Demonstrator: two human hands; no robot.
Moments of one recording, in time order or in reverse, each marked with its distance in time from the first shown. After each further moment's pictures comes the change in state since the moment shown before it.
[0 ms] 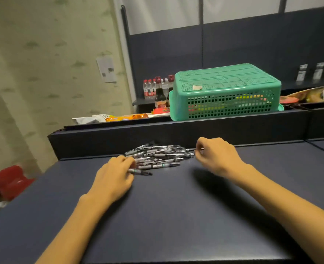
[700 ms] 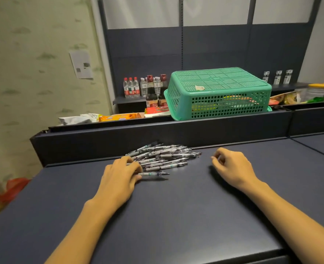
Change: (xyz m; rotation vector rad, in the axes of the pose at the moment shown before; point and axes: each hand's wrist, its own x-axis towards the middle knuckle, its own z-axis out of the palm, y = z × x) left_hand 0.017 -0.050 0.028 -0.217 0.128 0.241; right_hand -0.030 -0.001 0.033 0.053 0.150 0.315
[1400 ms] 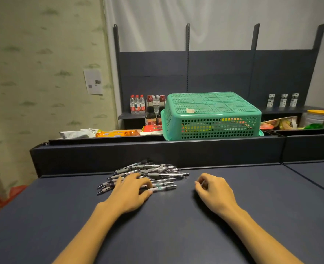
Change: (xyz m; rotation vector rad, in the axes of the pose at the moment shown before) left_hand 0.036 0.053 0.021 -0.028 -0.352 -0.132; right_hand -0.002 0.006 -0.005 0.117 -0.115 -0.011
